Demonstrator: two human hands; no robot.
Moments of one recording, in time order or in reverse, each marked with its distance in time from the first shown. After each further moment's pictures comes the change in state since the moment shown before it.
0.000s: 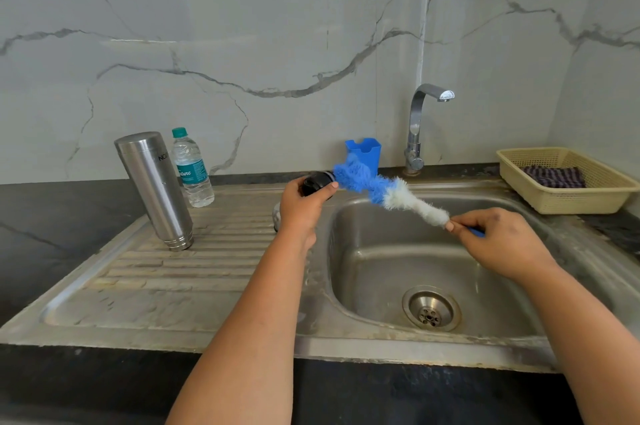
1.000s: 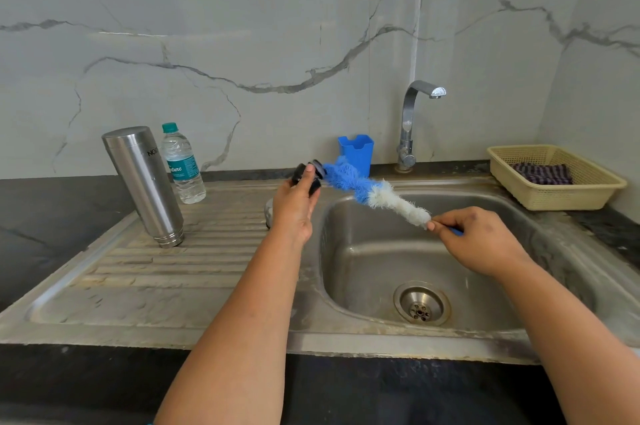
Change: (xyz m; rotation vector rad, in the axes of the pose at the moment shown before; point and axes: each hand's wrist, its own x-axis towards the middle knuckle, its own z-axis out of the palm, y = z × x) left_hand -0.003 0.007 0.006 -0.420 -0.034 -0.202; right_hand 0.001 -0.005 0.010 0.018 -0.043 -0.017
